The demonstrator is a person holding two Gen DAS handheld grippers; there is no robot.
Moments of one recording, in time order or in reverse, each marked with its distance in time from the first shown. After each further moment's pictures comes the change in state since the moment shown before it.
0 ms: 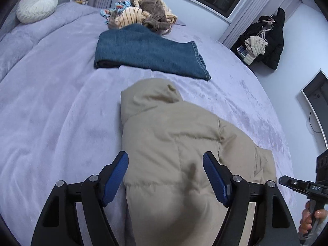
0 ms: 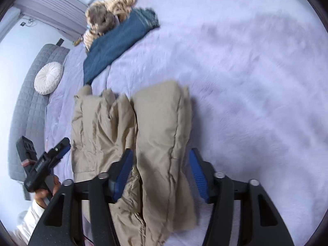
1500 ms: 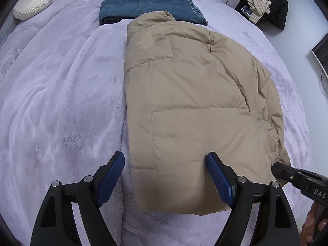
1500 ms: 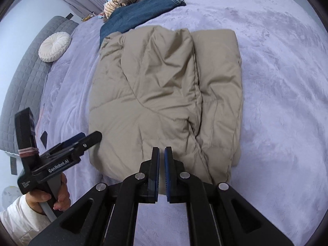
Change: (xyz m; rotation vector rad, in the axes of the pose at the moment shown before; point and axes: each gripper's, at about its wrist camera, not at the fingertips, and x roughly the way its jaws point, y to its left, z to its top) left arm -0.040 -0.040 -0.121 0.079 0.249 0.135; right arm 0.014 0.054 -0.135 -0.083 0.148 -0.086
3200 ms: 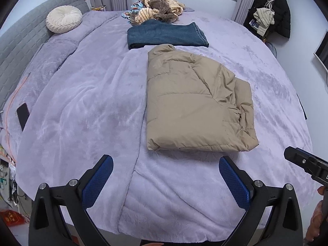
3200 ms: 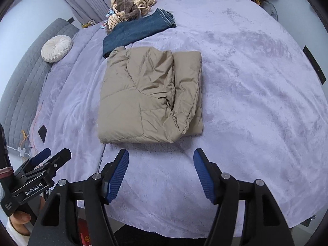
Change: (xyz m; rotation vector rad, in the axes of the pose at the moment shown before) left arm -0.161 -0.055 -0.087 -0.035 -0.141 0.169; right arm -0.137 0.009 -0.061 -0.064 -0.137 -0.081
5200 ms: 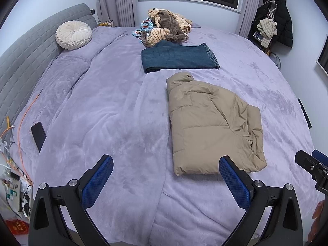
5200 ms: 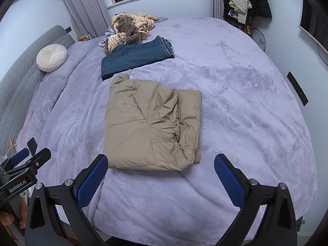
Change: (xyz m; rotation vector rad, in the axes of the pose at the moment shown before) left arm -0.044 0.052 0.049 0.020 -0.091 0.052; right arm -0.038 0.068 0.017 -0.025 -0.154 -0.148
